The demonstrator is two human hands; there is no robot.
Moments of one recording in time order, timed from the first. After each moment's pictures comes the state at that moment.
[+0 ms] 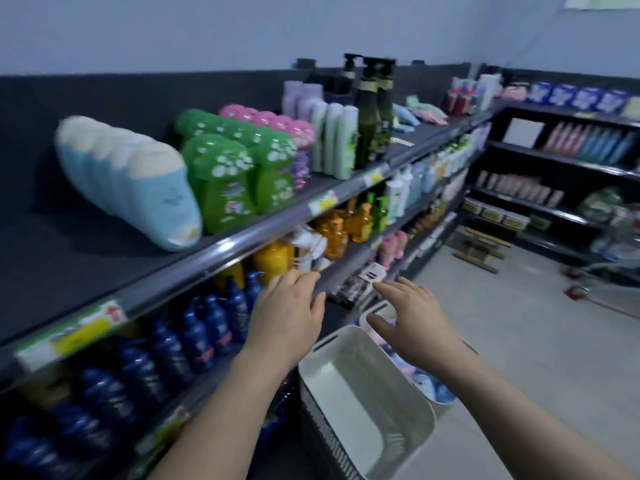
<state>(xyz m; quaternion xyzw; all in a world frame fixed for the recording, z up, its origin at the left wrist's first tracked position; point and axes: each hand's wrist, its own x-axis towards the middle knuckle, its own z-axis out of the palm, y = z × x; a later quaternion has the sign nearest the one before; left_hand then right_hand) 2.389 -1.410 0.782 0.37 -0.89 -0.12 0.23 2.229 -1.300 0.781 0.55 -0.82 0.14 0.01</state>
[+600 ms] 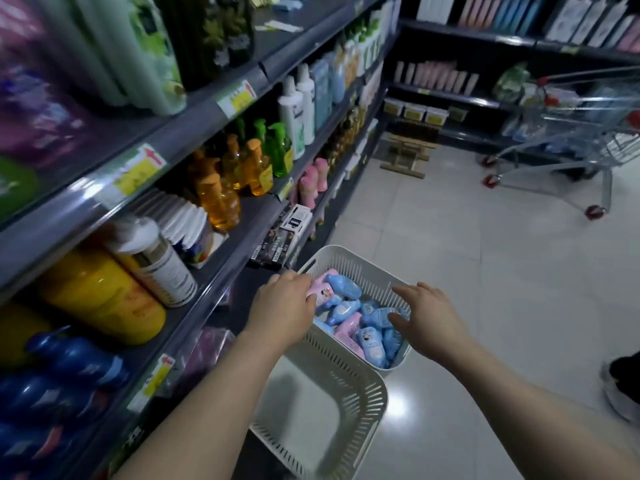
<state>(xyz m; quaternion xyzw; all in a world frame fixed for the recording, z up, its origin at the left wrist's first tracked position) 2.140 -1.481 0.636 0.25 -0.95 -0.16 -0.01 2.015 -1.290 0.638 0.35 -0.93 0.06 -0.11</state>
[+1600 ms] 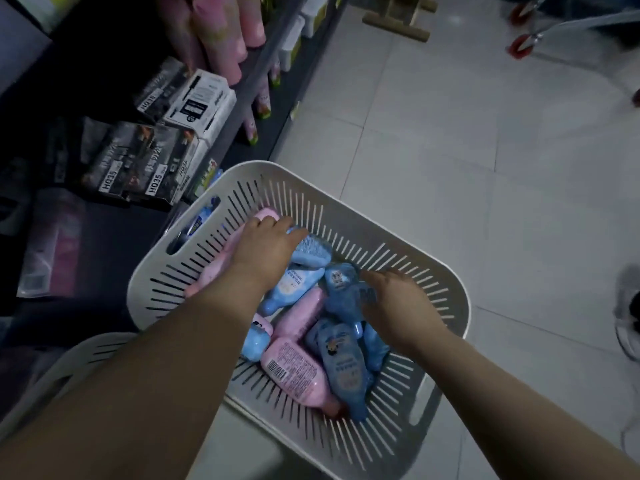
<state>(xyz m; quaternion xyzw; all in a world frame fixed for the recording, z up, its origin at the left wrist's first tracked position) 1.873 -1.544 0.255 0.07 -0.98 0.02 -0.17 1.826 -1.330 0.307 0.32 -0.91 0.06 -0.25</state>
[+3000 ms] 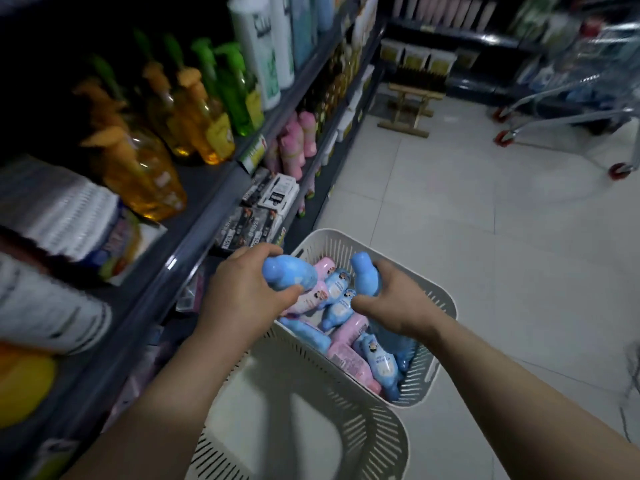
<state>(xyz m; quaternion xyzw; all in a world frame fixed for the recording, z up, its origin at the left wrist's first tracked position) 2.064 -1.551 0.546 0.33 -0.88 -0.31 0.12 1.928 -1.382 0.522 0.23 -0.88 0.29 -0.29</state>
